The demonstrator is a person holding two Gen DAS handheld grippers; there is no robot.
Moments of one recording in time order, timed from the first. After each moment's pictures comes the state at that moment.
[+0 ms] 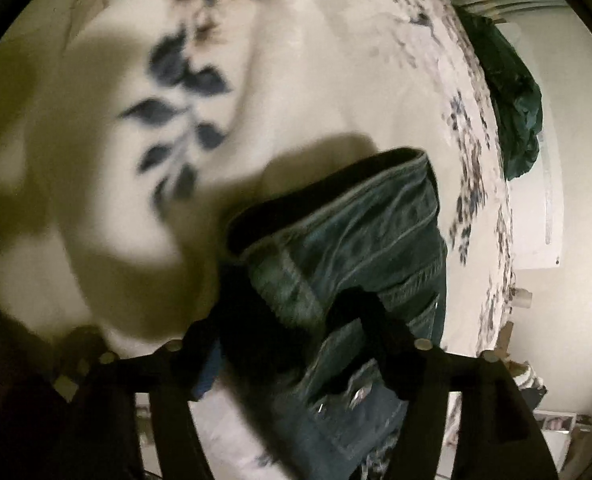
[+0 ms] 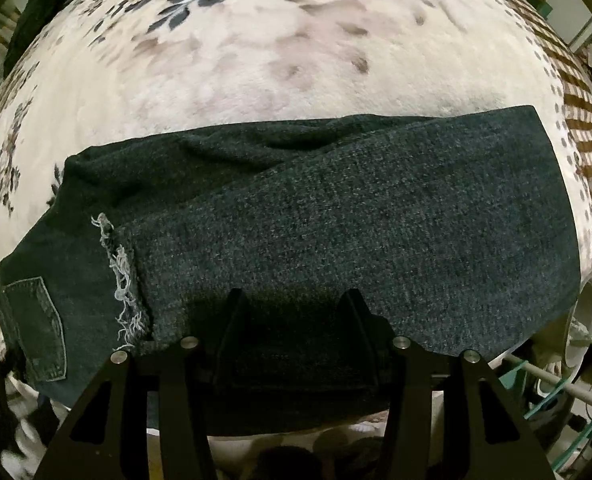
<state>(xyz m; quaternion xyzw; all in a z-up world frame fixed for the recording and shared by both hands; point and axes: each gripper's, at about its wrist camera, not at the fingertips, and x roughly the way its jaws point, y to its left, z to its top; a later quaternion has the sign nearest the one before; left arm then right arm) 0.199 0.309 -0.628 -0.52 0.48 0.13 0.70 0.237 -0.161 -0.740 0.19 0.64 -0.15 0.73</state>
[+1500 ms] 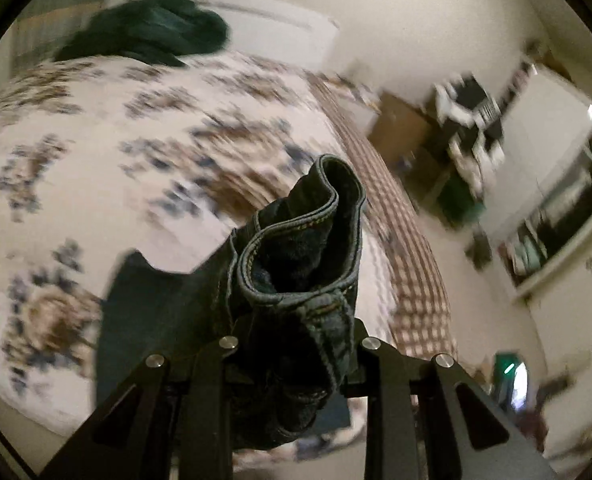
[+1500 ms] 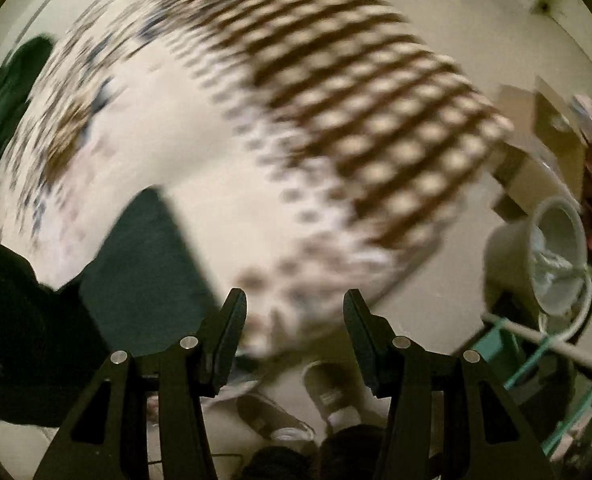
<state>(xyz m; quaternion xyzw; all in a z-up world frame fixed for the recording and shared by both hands) 0.161 -0.135 -0.447 -0.09 0.43 -0.24 0.86 0.043 -0.477 -0.673 0.34 0.57 -0.27 0.70</state>
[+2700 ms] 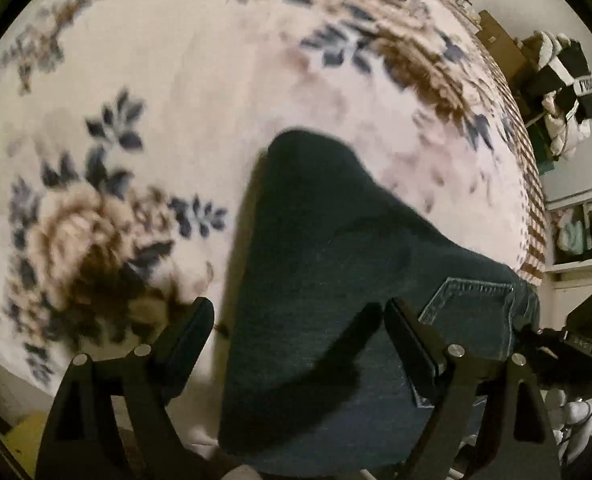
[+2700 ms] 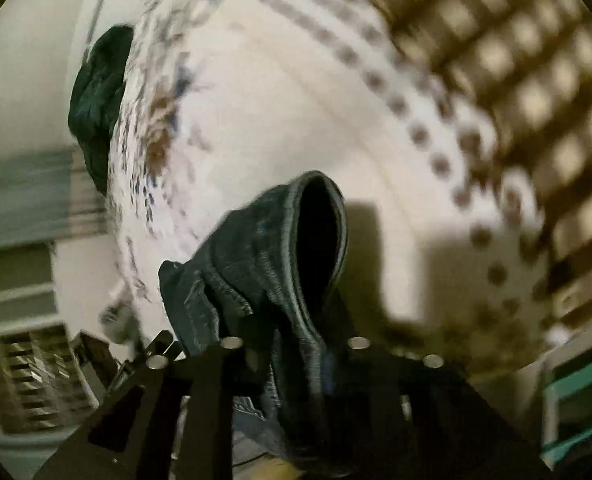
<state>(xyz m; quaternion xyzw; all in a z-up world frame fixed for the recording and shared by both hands) 0.247 -0.032 -0.578 -0.11 0.65 -0.14 0.74 0.153 -0.469 -0.723 0.49 0.54 -0.01 0.68</state>
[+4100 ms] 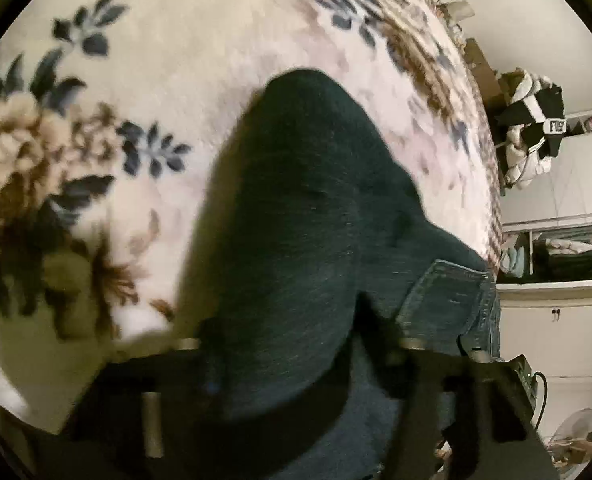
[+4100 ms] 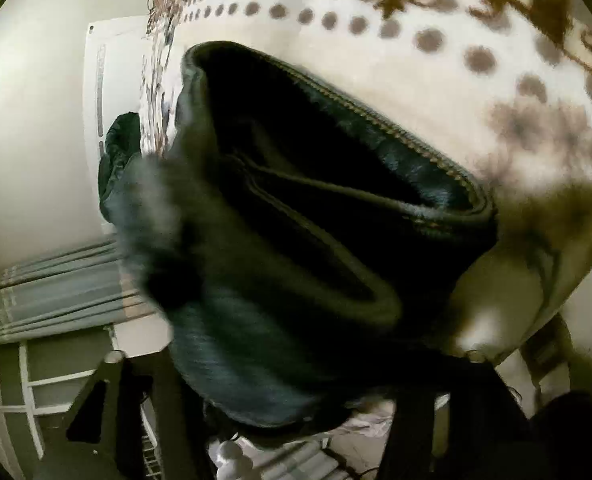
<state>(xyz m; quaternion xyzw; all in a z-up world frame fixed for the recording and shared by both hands) 0.229 -0.021 -0.605 -0.24 0.64 -0.19 0.71 0.124 -0.389 -0.796 0.65 0.40 -0.06 0.64</state>
